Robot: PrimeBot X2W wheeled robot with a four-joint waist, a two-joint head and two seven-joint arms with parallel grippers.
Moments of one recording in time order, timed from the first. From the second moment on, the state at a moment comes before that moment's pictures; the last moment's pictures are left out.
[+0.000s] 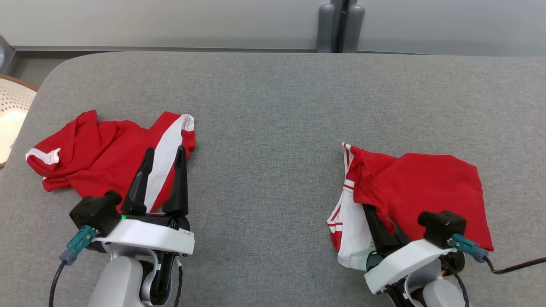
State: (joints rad) left arm -0.24 0.05 -0.13 0.26 -0.46 -0.12 -0.26; right arm -0.18 -0.05 0.31 0.30 0.43 0.13 -0.06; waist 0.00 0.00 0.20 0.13
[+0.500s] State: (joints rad) left arm -0.24 0.05 -0.14 0.28 -0.47 -0.11 -0.26; right arm -0.26 -0.05 0.59 0.41 0.63 0.13 -0.07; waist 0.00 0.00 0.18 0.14
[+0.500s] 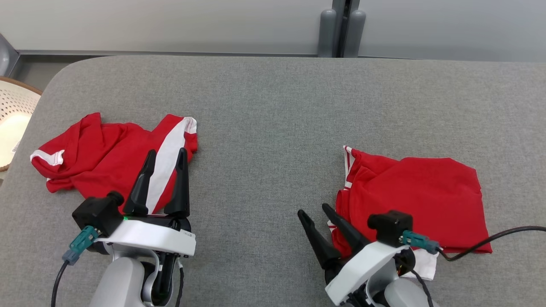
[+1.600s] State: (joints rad) left arm -0.19 0.05 -0.13 0.14 -0.35 -0.09 -0.26; right arm -0.14 -0.11 -0.01 0.10 -0.02 0.13 -0.26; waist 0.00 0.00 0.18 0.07
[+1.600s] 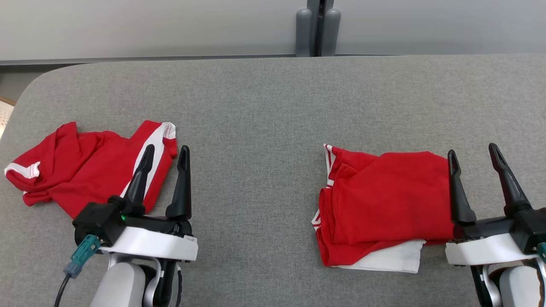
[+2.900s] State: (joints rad) left arm -0.24 0.05 -0.18 0.15 -0.32 -0.10 -0.26; right arm -0.29 -0.14 -0.07 0.48 0.01 0.13 -0.26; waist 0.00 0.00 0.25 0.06
